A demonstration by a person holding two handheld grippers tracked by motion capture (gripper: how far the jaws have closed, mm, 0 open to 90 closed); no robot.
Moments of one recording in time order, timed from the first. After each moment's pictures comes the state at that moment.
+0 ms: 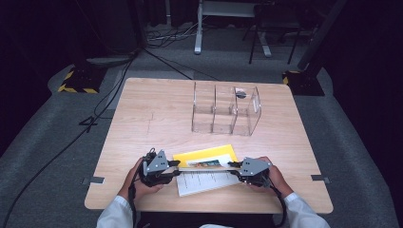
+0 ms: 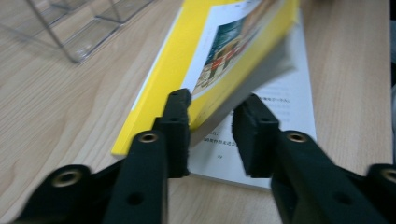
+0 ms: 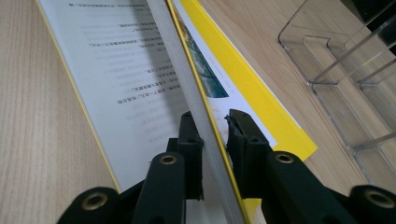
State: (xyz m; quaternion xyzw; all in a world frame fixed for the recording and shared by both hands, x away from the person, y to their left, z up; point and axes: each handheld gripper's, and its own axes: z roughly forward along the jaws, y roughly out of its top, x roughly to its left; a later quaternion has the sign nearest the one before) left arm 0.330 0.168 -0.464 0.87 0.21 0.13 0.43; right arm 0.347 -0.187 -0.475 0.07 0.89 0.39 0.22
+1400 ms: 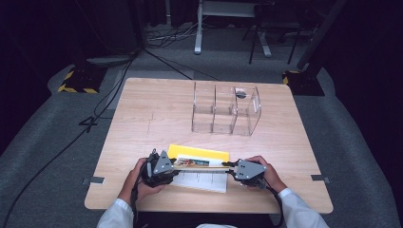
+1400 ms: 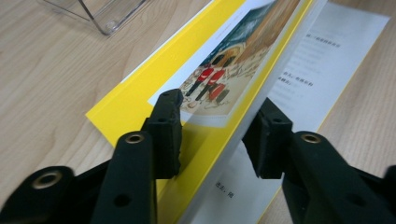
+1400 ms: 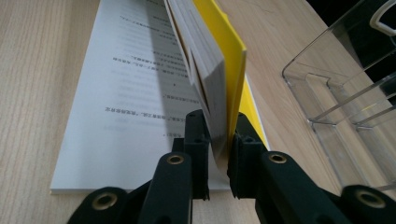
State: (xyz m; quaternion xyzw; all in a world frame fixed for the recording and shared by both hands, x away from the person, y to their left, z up) left arm 0.323 0.150 -0.461 0.89 0.24 0.20 0.34; right arm 0.347 -0.174 -0.475 0.01 0.88 0.41 0.24
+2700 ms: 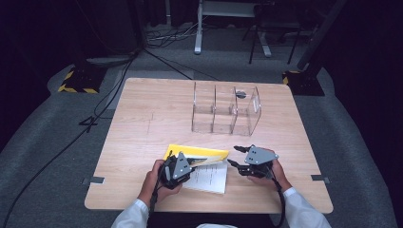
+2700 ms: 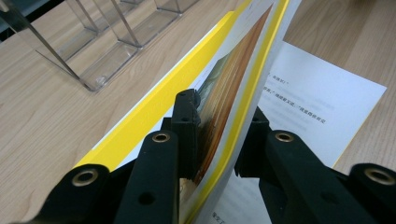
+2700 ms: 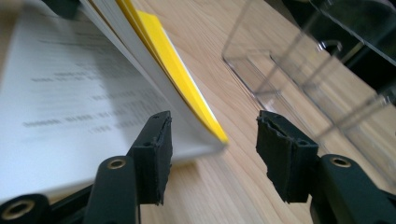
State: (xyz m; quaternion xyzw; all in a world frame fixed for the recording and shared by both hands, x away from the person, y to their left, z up) left arm 0.317 0.110 -0.458 0.85 0.24 0.22 0.41; right arm 0.368 -0.198 -0.466 0.14 0.85 0.43 0.25
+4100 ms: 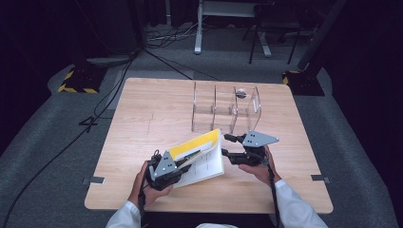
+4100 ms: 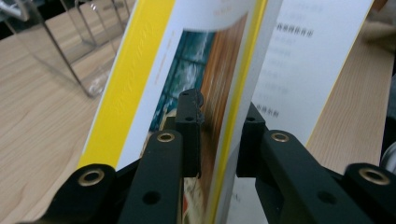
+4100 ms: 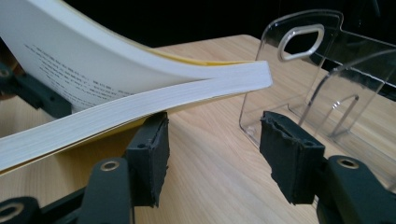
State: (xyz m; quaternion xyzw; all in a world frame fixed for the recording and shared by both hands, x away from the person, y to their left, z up) left arm 0.304 0.144 -0.445 0.84 0.25 0.18 0.45; right arm 0.384 -0.169 -0.429 0.20 0.79 0.55 0.17
